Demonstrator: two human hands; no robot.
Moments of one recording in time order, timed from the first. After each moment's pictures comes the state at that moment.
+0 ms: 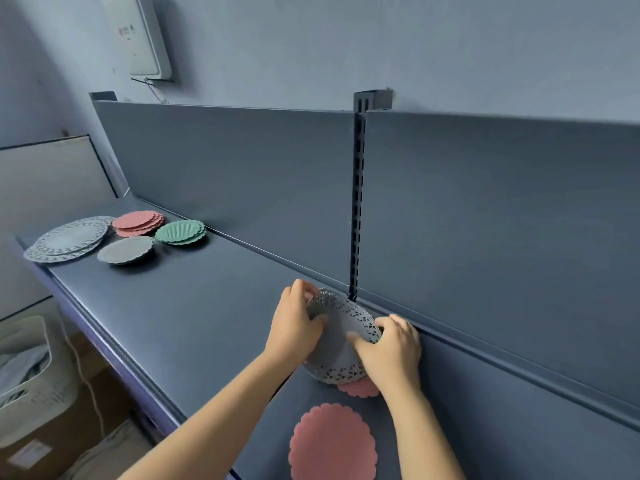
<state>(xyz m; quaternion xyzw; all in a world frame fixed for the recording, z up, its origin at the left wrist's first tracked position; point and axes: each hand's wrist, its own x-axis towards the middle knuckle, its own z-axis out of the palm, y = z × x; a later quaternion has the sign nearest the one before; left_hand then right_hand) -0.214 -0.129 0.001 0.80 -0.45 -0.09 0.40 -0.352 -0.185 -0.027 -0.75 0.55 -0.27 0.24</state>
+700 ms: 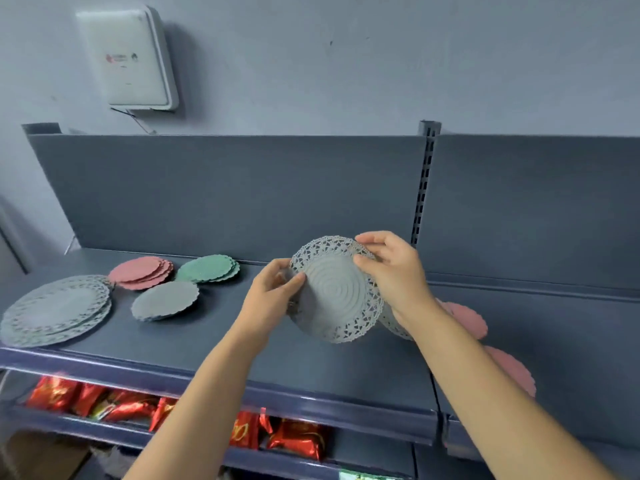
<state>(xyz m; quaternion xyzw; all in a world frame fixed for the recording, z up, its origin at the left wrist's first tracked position) 0.026 -0.007 0.068 0.52 -0.50 -0.40 0.57 -0.151 -0.034 0.104 -0.59 0.41 -0.55 0.41</state>
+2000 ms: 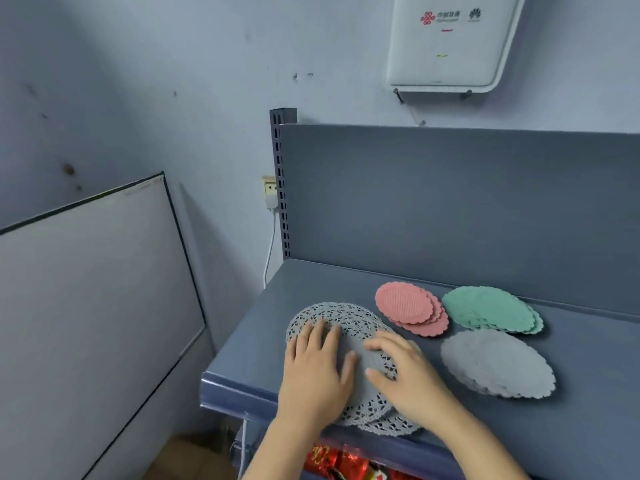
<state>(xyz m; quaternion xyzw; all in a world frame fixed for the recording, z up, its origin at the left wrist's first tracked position) 0.522 -0.005 -0.011 0.73 -0.64 -0.03 0.23 0.370 -0.039 0.011 -0.80 0.48 -0.20 0.28</state>
